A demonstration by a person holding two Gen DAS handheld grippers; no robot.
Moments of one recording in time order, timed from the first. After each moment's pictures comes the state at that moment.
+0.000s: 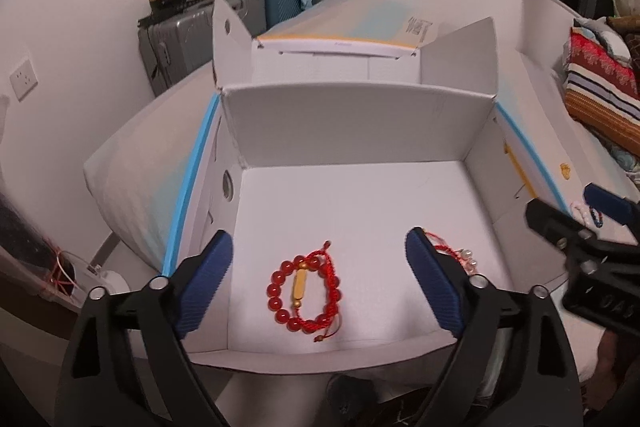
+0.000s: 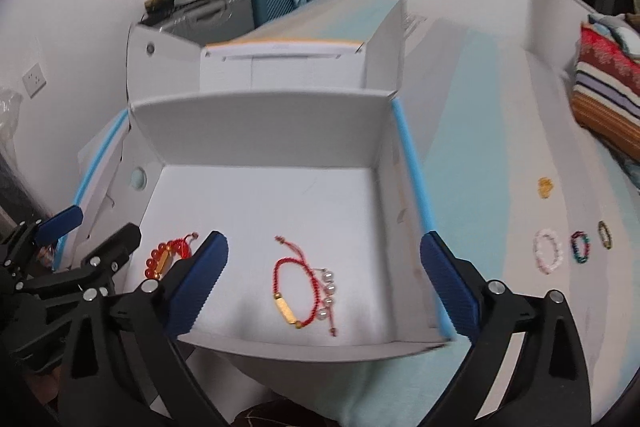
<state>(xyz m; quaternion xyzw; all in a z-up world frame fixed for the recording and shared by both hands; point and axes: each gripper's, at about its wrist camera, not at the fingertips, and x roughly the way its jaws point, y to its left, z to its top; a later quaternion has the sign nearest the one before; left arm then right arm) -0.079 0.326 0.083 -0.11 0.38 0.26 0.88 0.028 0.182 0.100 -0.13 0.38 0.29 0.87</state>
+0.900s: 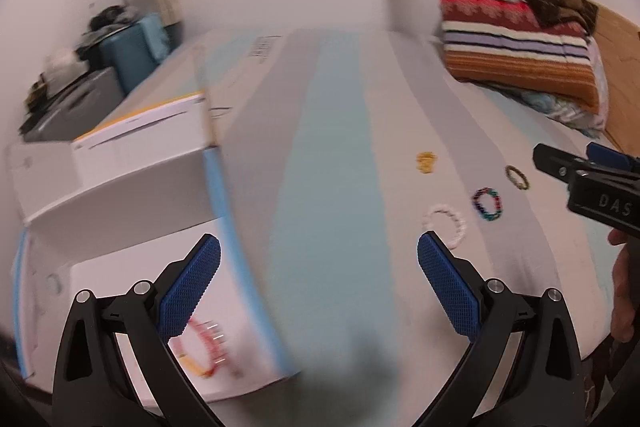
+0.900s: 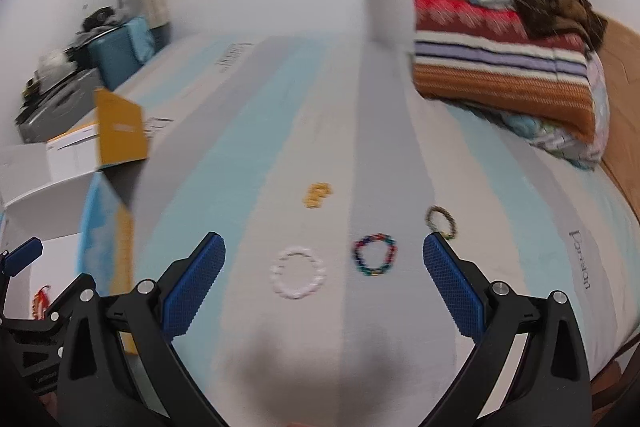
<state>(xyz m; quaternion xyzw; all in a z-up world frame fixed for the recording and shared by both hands) 0.093 0.096 0.098 -0.02 0.37 0.09 0.92 0.177 -0.098 0.118 -0.06 0.37 0.10 0.92</state>
